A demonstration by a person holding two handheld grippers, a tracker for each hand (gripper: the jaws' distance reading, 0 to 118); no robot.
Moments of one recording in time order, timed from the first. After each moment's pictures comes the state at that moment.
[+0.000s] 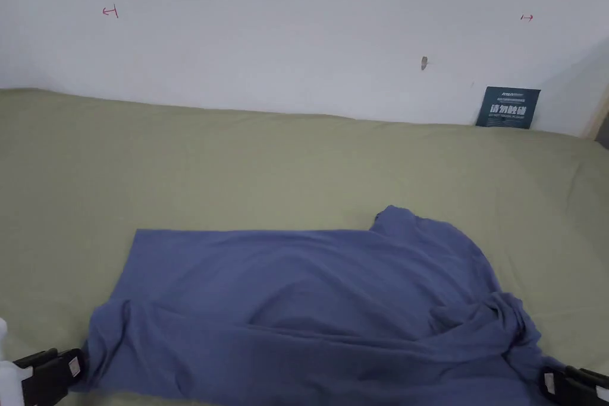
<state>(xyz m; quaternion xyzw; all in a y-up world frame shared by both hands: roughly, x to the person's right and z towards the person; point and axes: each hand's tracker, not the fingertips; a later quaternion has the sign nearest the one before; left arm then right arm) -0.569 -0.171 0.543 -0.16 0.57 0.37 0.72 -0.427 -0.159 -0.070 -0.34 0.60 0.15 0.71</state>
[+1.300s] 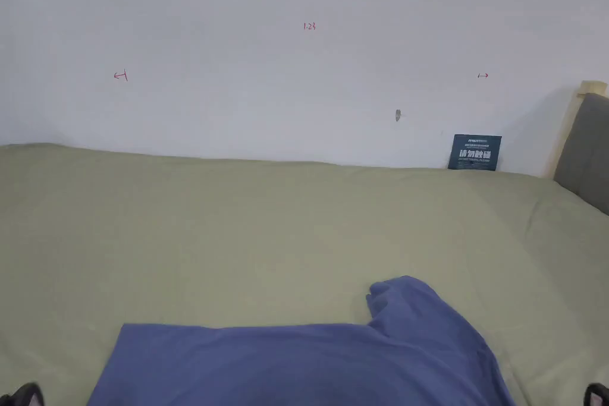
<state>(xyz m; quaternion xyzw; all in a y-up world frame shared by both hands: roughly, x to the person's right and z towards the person) -0.403 -0.087 0.543 -0.04 0.67 0.19 0.71 -0.262 -0.064 -0.003 -0.12 0.59 0.03 0.80</state>
